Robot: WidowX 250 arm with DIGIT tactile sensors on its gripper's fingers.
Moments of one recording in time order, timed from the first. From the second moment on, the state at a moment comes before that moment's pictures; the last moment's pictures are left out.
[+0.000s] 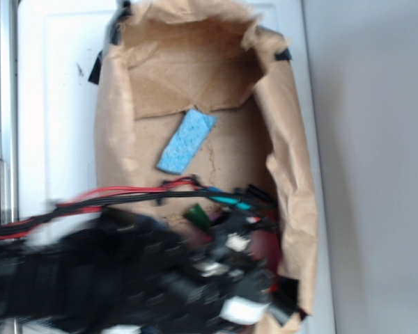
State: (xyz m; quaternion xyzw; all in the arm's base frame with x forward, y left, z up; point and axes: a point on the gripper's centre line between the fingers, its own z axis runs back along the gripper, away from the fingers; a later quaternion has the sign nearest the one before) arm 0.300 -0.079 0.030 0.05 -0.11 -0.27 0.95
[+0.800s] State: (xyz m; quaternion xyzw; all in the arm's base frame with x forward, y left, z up) arm 0.292 -0.059 0.045 0.03 -0.15 -0.24 0.96
